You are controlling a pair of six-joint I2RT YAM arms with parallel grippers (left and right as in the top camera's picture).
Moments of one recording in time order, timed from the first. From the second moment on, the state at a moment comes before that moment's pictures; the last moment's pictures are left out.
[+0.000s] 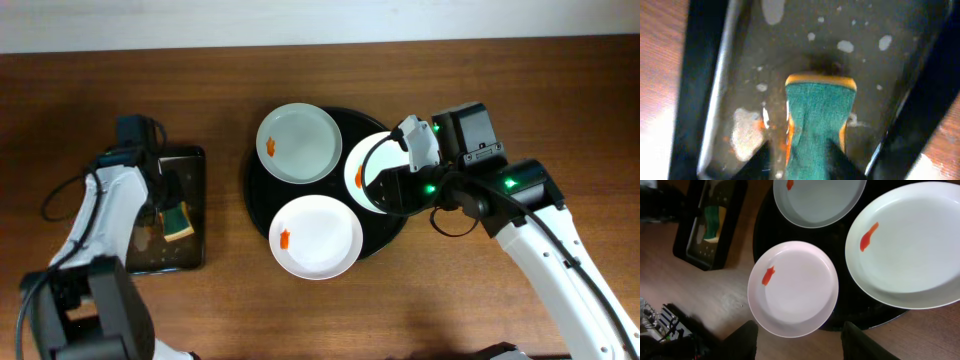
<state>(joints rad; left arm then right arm) 0.16 1.72 1.20 -0.84 -0.19 -0.19 0.32 1.35 1.31 -0.97 -0.41 0.16</state>
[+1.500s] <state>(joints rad) 0.15 1.75 1.12 -0.68 -0.25 -0.17 0.32 1.35 1.31 -0.97 -0.41 0.16</state>
